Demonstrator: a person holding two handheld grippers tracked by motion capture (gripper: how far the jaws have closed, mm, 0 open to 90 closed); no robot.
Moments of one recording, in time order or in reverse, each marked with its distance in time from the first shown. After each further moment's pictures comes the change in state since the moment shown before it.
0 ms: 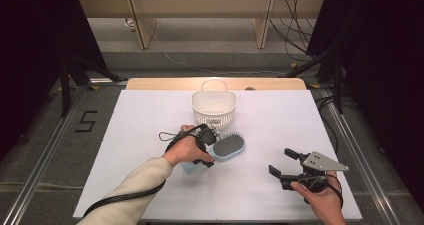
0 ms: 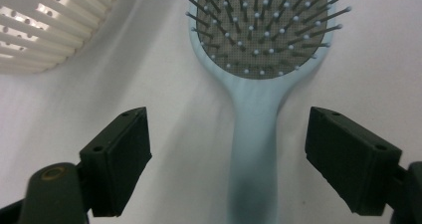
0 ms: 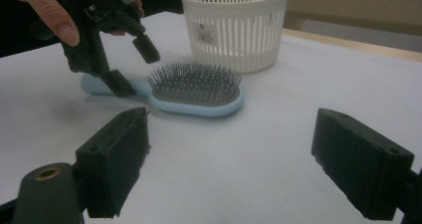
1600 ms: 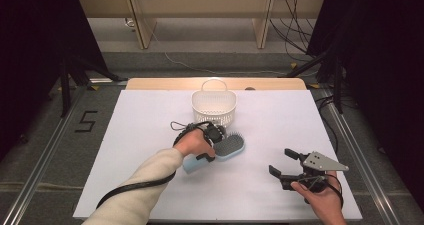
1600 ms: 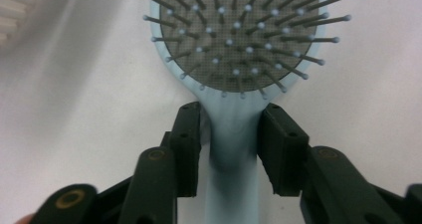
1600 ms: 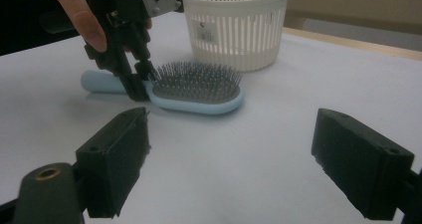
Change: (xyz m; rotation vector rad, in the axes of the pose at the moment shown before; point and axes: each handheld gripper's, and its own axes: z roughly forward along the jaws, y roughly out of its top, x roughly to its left) left arm 0.006 0.021 0.013 0.156 -0.141 -0.003; right arm 0.000 0.000 0.000 0.006 0.001 -0.001
